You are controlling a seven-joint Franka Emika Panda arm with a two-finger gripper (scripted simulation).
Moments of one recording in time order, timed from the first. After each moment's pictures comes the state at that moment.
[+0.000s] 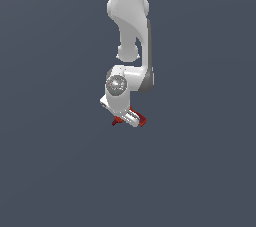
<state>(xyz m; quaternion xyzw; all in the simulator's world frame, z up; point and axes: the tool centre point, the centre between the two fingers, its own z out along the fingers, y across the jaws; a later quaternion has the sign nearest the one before) -0.040 -0.037 0.028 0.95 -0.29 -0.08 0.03</state>
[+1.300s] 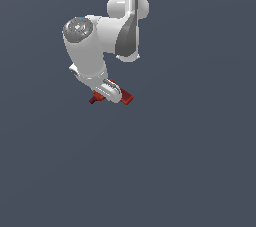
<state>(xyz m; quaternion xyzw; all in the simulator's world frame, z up) -0.053 -0.113 0.195 0.95 -0.30 -0.08 0.03</state>
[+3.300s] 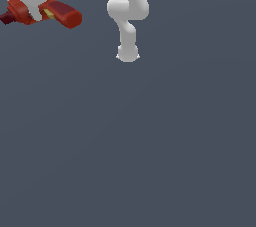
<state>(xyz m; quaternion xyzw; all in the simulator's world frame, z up) -0.059 -0.246 0.493 0.95 -0.29 -0.08 0.03</state>
